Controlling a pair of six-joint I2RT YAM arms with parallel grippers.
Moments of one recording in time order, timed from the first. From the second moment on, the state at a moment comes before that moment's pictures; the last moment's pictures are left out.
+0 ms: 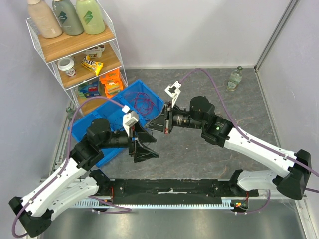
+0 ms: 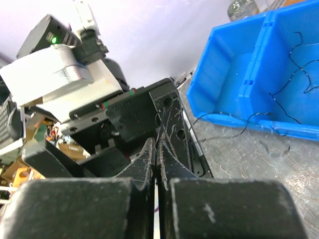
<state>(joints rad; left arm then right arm) -0.69 0.68 0.74 -0.17 0.83 -0.38 0.93 1.23 1.11 0.06 -0.45 0.69</state>
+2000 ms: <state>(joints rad) -0.38 1.15 0.69 0.25 -0.57 -0.13 0.83 0.93 0.97 -0.46 0.26 0.52</state>
